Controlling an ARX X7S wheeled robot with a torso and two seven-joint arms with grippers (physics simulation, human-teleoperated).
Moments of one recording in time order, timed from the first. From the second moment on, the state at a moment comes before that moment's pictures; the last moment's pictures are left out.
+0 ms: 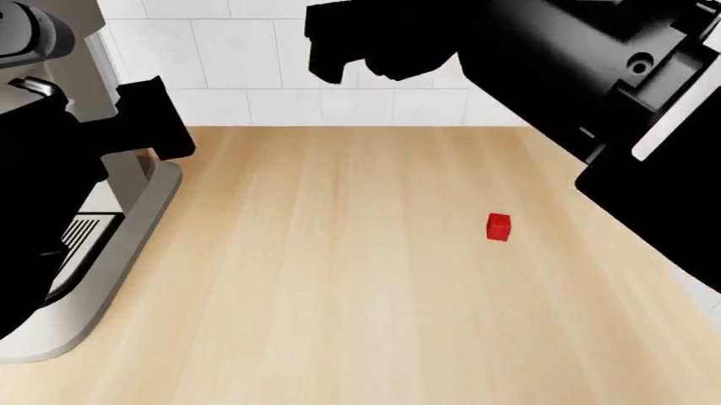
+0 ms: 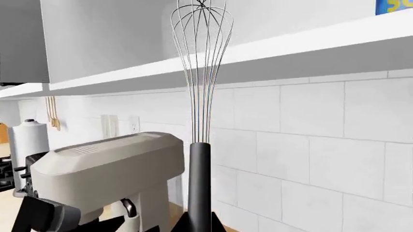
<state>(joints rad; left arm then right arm) -0.94 -0.56 -0.13 0.52 -1.53 -1.20 -1.05 1.51 0.50 -0.43 -0.46 1.93 0.80 0.92</state>
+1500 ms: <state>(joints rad) -0.93 -0.58 -0.10 0.51 -1.53 -1.15 -1.05 1.75 0.36 -0.46 -0.16 1.94 0.72 0.96</state>
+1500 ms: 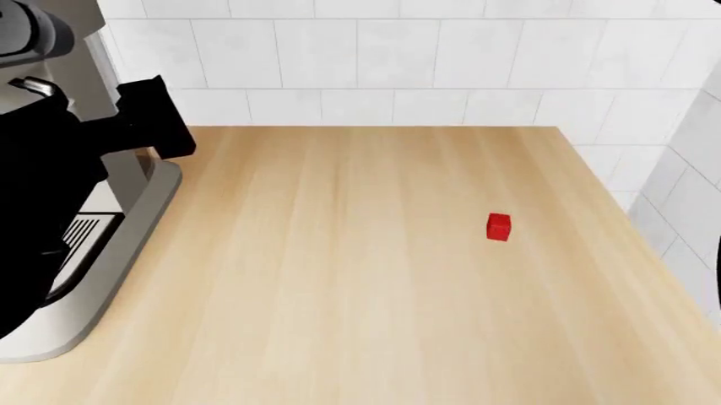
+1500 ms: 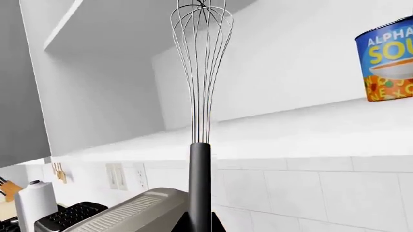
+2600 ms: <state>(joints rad) -0.93 -0.60 -0.08 0.51 -1.53 -1.12 -1.05 2.05 0.23 -0.53 0.23 1.86 0.72 0.83</state>
